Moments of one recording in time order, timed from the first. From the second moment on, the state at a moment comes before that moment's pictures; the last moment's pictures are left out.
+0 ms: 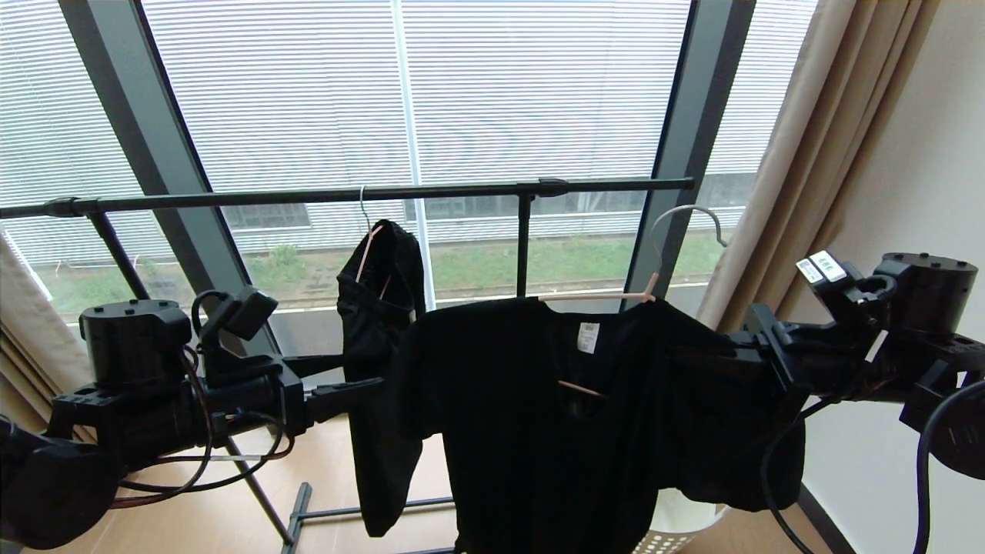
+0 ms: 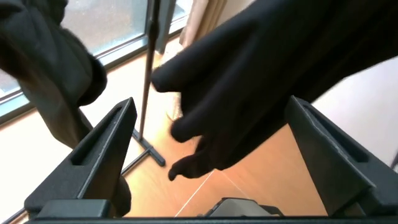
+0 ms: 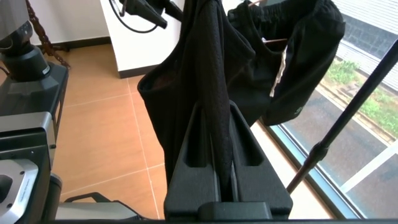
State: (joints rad) left arm -0.10 1.76 -0.48 -0.92 -0.76 -0.02; right arm 0.08 1.79 -0.64 -0.91 1.22 -0.20
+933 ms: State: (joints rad) left arm -0.27 1.45 -0.87 -0.07 -0.77 0.23; right arm 0.28 1.87 -0.56 -0.91 1.21 -0.22
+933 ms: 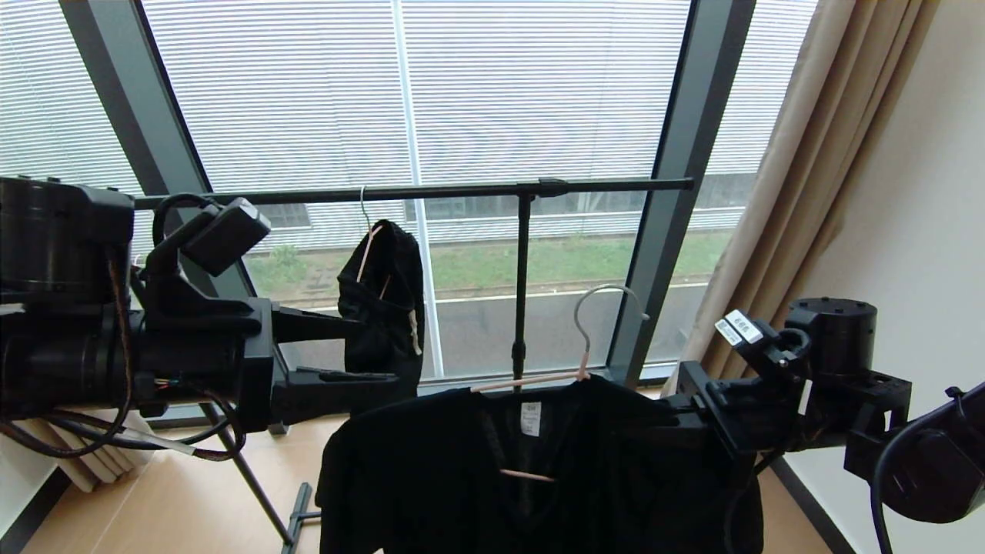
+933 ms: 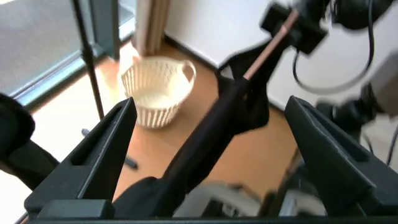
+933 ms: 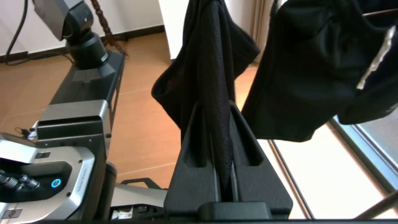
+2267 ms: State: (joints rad) left arm -0.43 1.66 -0.94 0.03 -0.77 0.71; right arm 0.31 1.84 -0.53 -0.91 1.21 -0.26
